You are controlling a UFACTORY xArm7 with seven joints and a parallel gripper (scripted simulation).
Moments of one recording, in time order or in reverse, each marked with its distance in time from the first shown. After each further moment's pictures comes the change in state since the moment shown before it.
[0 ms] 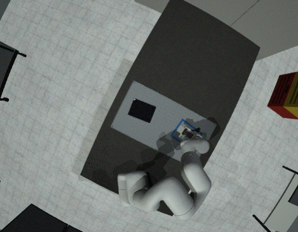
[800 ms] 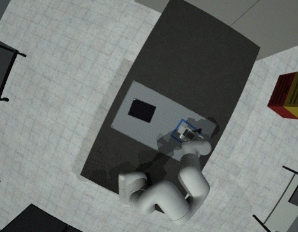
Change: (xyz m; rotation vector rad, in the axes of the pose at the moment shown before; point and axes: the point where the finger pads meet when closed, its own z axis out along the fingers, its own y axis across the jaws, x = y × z) arm 0.000 0.000 -0.027 0.000 0.000 0.000
